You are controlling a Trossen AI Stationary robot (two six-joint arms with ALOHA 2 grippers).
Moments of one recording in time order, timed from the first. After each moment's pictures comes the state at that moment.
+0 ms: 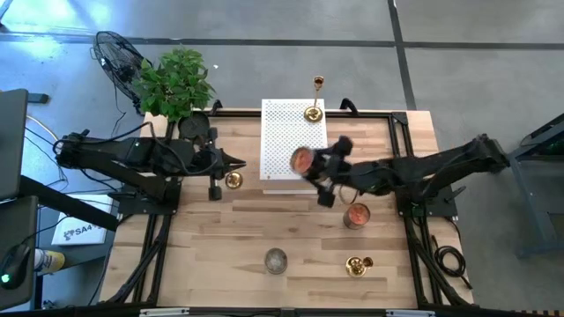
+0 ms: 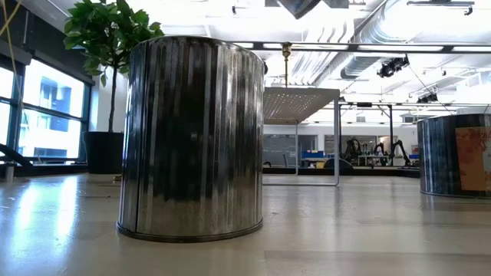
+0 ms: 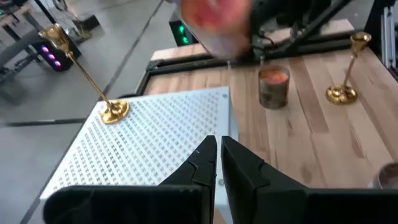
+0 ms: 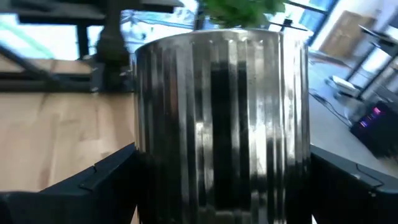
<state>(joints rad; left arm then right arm) -0.19 1.00 1.18 -0.58 -0.41 0.08 0.23 1.24 1.13 -0.24 0.66 0.00</state>
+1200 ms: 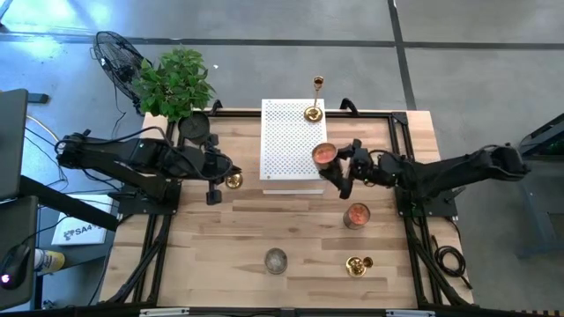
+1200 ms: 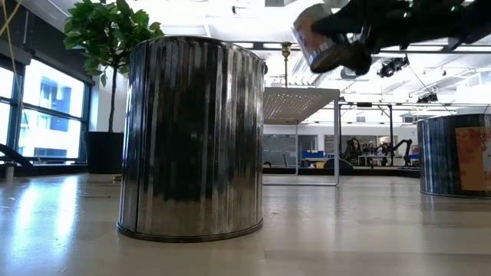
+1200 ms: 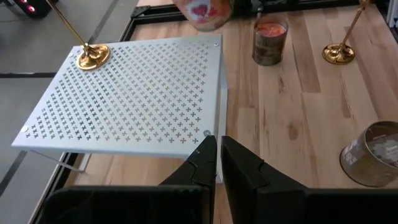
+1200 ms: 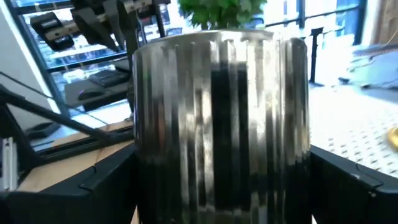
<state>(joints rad) -0.19 1.03 1.18 -0.75 -0.37 -0.06 -0.02 1.00 0.40 0.59 0.26 0.20</state>
